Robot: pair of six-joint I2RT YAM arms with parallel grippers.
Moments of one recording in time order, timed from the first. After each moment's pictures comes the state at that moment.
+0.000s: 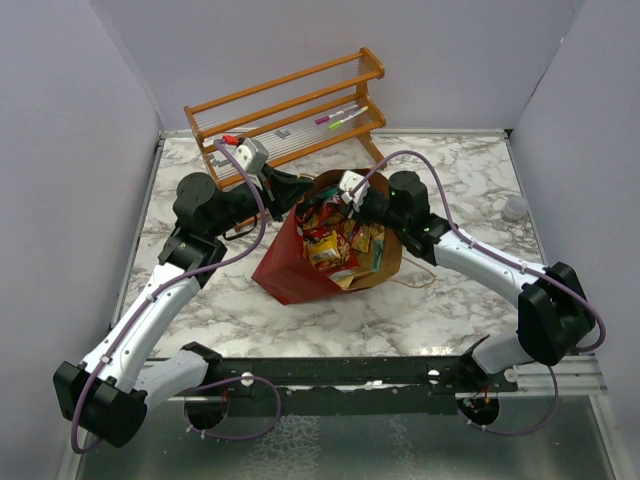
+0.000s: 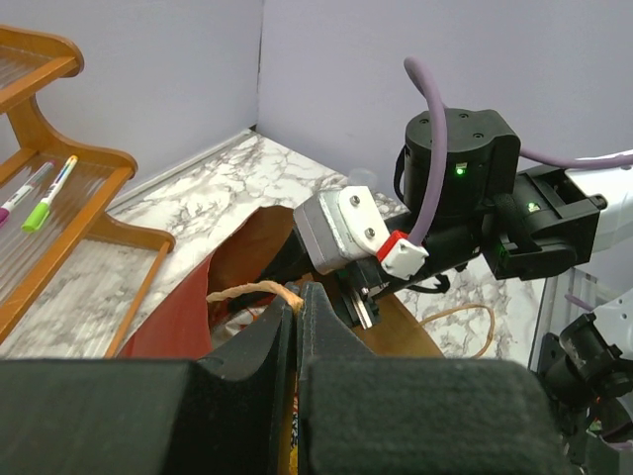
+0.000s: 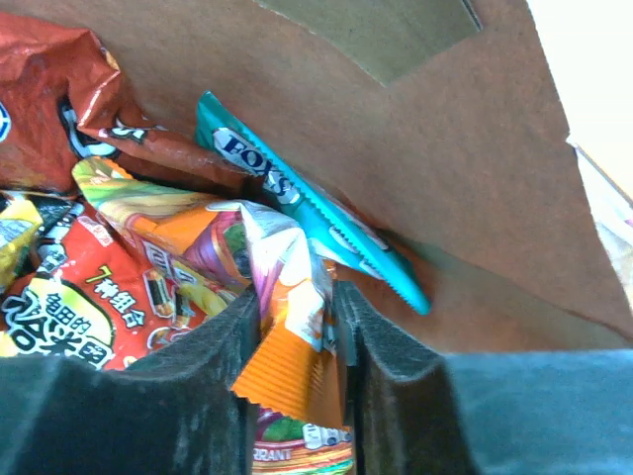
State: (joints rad) left arm -0.44 1.03 1.00 0.19 0.58 -0.27; right arm 0.62 1.46 0.98 0.22 -0.31 -0.58
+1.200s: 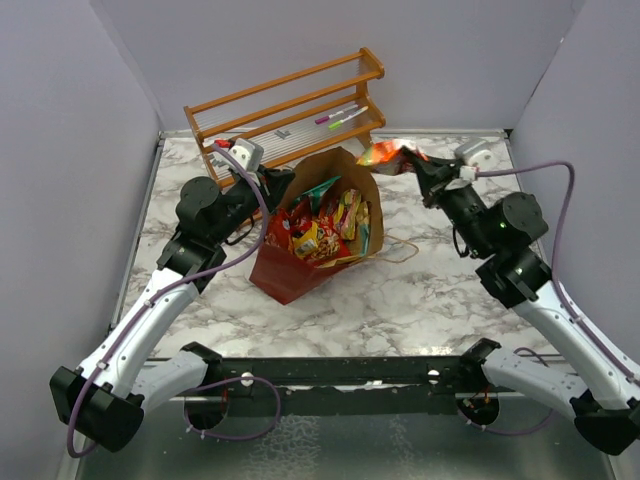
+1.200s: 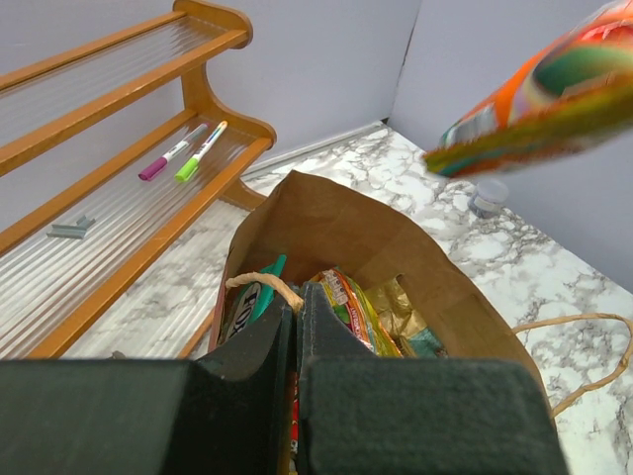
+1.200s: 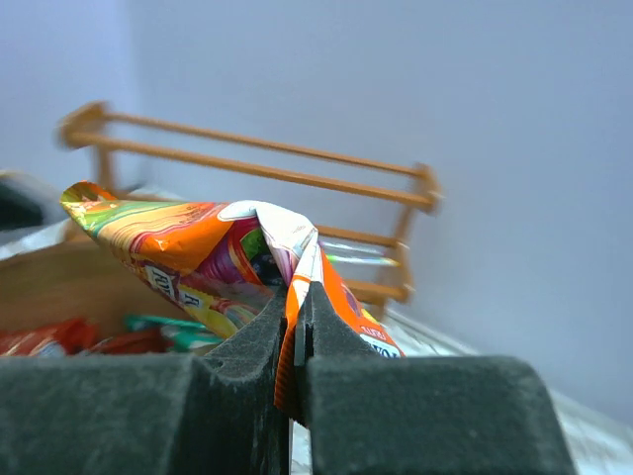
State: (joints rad) left arm -0.46 1.00 0.97 0.10 0.24 -0.17; right arm 0.62 0.94 1.06 0.13 0.00 -0.25
